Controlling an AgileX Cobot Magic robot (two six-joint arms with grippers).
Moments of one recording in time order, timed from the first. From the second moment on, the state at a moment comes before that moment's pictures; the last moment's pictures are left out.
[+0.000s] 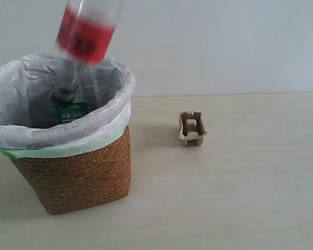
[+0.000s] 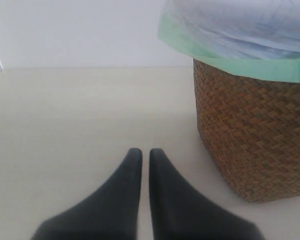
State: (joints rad) left arm 0.03 0.00 0.00 0.07 0.31 -0.02; right arm 0.70 1.49 -1.59 0.26 0.21 0.19
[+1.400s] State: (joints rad) left arm 0.03 0.00 0.00 0.07 0.31 -0.02; right arm 0.46 2.06 -1.71 -0.10 0.79 0.43
